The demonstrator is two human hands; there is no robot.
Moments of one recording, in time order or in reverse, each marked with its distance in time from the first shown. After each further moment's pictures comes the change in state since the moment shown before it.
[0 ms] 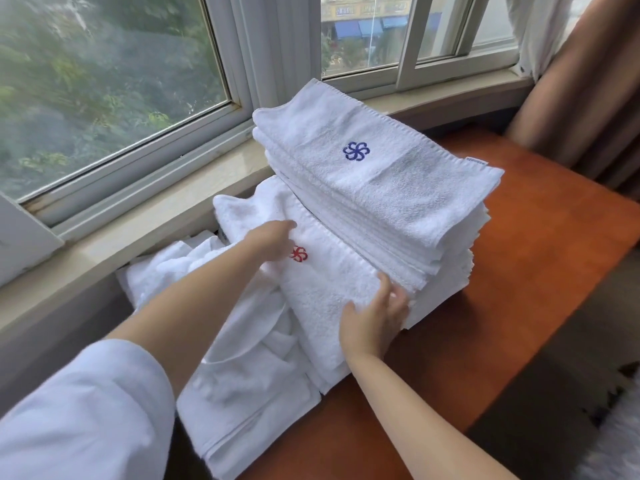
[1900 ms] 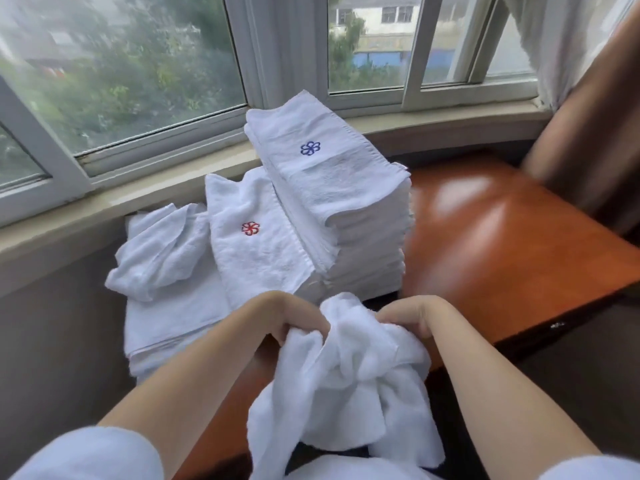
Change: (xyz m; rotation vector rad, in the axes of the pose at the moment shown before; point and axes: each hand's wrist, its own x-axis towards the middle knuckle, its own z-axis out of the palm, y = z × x) left_hand -0.130 0.212 0.111 -0.658 -0.722 -0.373; right_hand 0.190 0.122 -0.173 -0.366 -1.638 0.391
